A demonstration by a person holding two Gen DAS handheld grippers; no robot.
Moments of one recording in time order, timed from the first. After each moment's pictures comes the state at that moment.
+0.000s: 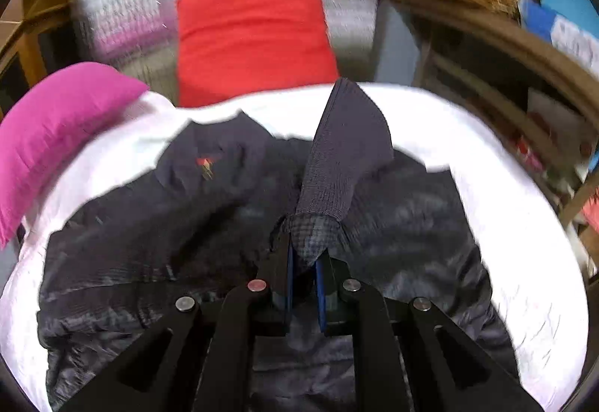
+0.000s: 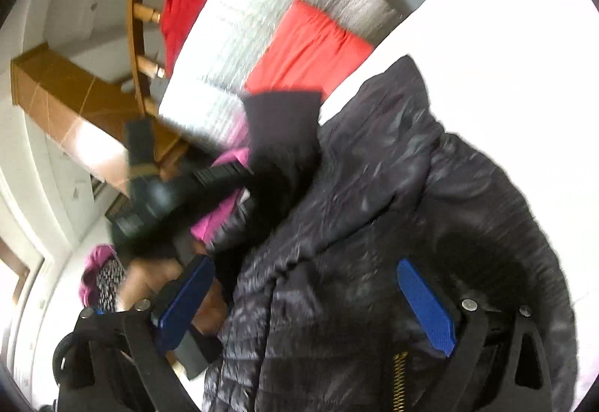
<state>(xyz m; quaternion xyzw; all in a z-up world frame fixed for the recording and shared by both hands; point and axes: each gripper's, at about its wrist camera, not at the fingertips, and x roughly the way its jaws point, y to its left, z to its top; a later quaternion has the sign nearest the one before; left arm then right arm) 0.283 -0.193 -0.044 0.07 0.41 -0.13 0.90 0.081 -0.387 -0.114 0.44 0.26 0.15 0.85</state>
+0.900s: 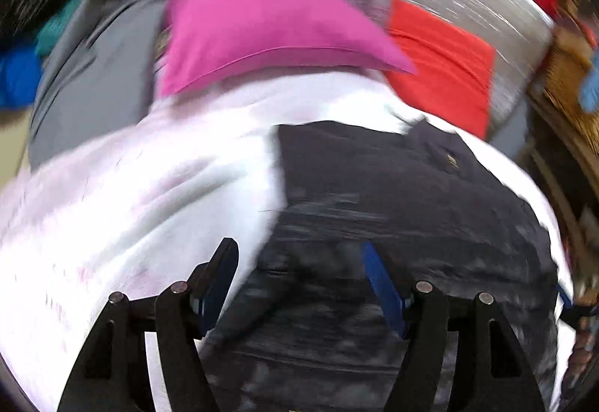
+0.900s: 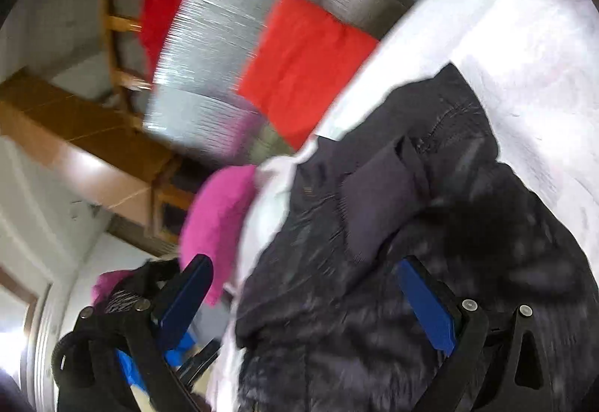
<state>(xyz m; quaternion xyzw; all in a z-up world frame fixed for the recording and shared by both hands) 0.230 0.126 -0.063 -0.14 0.41 0.04 0.90 0.197 -0.378 -0.098 0.47 0.34 0.11 0.81</state>
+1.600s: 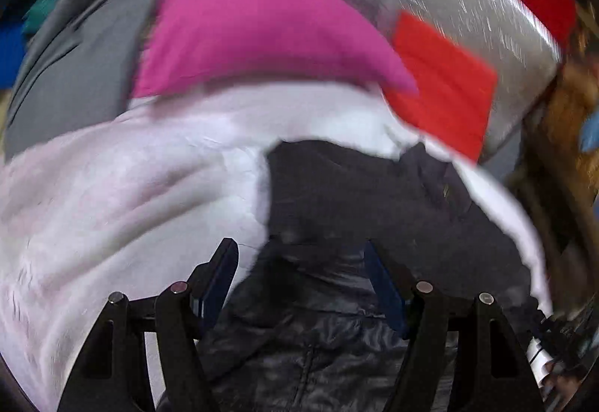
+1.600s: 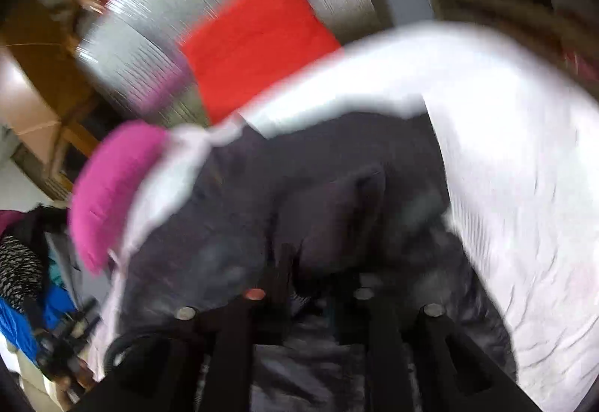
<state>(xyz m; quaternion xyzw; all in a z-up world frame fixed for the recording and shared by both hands) 0.270 0.107 -0.070 -0.15 0.41 0.02 0.90 0.214 -0.366 -0.111 0.28 0.42 0.02 0.86</state>
